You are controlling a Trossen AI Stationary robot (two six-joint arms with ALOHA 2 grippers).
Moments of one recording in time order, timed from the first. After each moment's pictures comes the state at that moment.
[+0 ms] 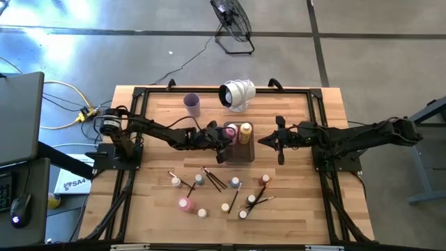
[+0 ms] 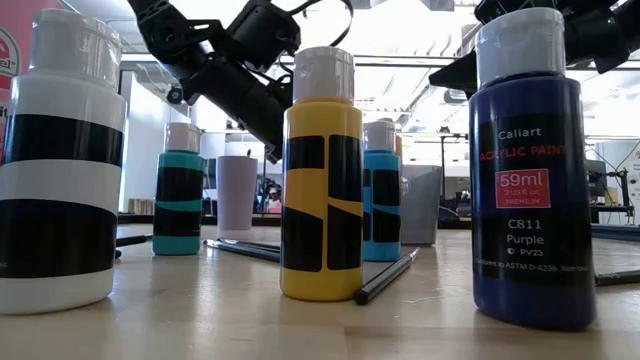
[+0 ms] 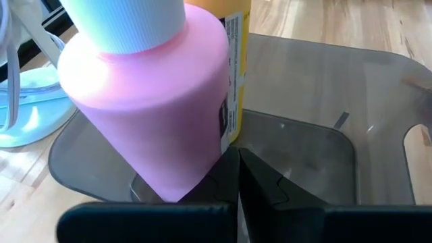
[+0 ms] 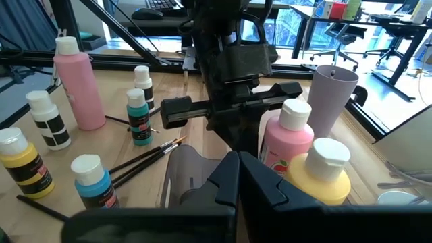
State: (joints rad) left arm 0.04 1.76 0.91 0.35 -0.26 -0.11; right arm -0.03 0.89 0.38 0.30 0.02 -0.05
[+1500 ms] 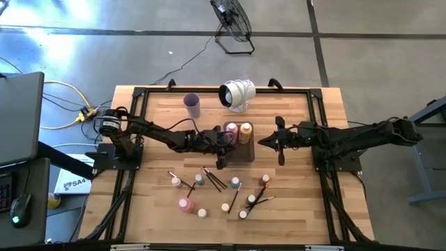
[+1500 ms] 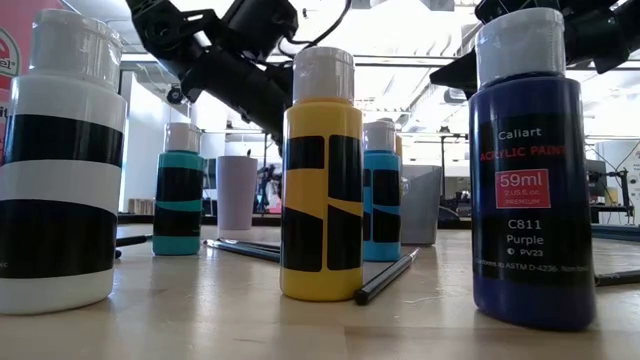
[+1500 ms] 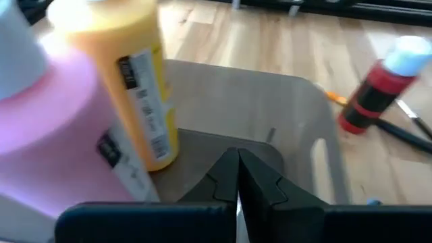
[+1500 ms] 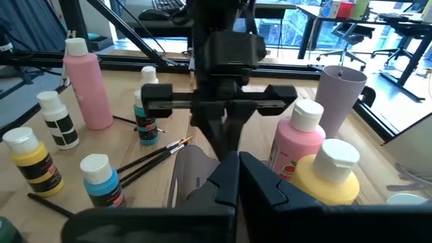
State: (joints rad) left arm 0.00 1.75 0.91 0.42 -0.12 -0.11; right arm -0.03 0.89 0.38 0.30 0.00 -0.05
